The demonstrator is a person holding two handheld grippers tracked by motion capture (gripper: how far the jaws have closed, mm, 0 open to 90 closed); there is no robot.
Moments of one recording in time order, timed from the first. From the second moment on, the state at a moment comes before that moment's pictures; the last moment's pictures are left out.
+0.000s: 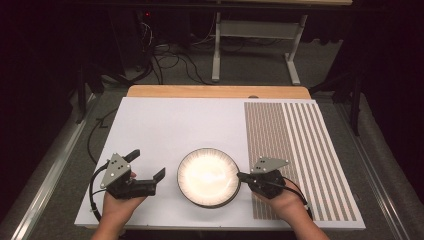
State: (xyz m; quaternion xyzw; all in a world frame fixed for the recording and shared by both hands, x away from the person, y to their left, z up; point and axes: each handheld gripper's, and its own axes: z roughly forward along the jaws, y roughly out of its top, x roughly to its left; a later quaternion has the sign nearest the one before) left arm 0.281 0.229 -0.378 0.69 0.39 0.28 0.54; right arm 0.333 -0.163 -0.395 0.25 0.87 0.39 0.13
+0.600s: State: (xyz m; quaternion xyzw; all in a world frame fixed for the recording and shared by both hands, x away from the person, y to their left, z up) left arm 0.280 0.230 -0.376 0.69 0.39 0.28 0.54; right arm 0.336 -0.145 -0.401 0.24 0.88 0.39 0.12
